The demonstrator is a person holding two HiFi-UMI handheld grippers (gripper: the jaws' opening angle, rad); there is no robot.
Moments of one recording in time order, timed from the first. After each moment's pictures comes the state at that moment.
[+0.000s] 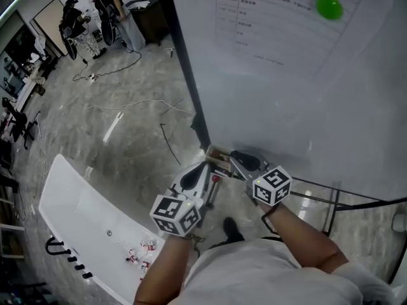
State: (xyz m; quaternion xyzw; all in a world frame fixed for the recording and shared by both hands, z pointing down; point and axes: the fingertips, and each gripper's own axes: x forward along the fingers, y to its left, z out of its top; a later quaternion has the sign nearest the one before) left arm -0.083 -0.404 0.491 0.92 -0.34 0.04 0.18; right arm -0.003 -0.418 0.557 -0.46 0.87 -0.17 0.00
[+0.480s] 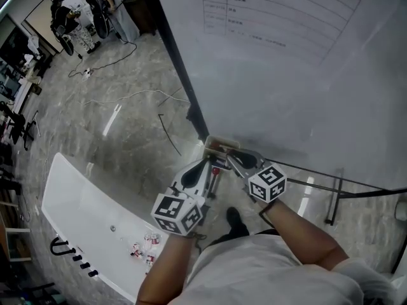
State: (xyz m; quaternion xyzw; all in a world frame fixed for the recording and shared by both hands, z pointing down) left arm -0.078 -0.401 0.520 0.92 -0.33 0.06 0.19; right arm -0.010 -0.414 0.617 -0.47 0.86 -0.20 -0.02
